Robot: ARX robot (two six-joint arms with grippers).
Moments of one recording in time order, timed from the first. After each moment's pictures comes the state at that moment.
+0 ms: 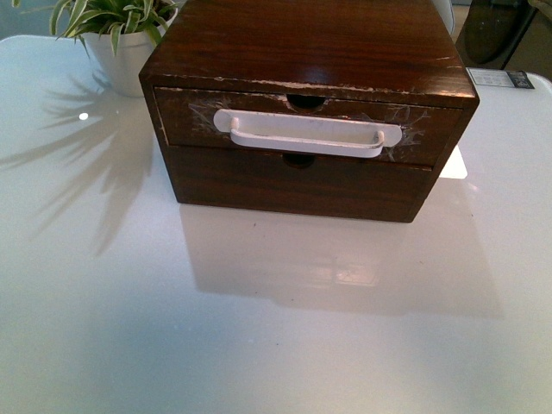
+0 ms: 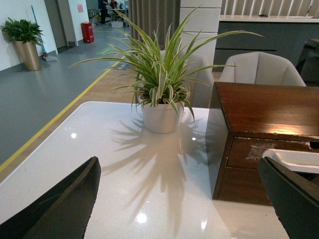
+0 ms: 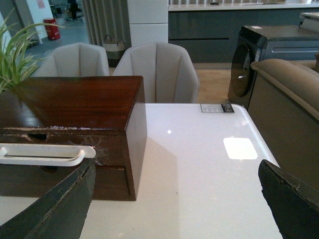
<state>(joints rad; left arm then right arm) 0.00 0.01 0.01 0.00 0.00 0.00 0.00 0.01 0.02 0.00 0.00 -0.01</state>
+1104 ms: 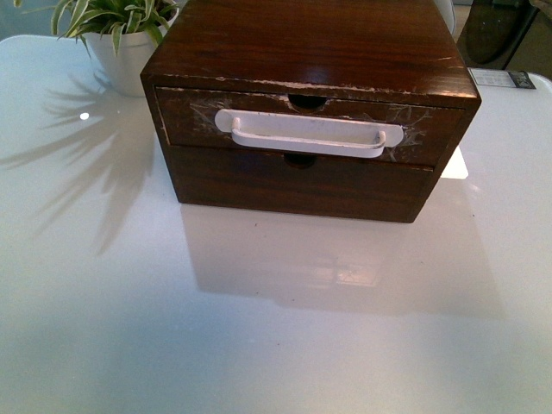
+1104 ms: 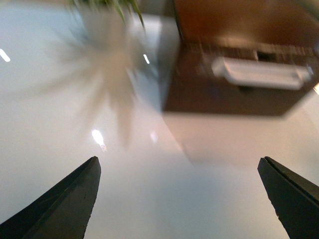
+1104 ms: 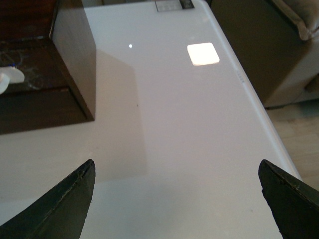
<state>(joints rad) 0.07 0.28 0.17 -0.38 0.37 -0.05 -0.04 0.34 0.15 -0.20 0.18 0.05</state>
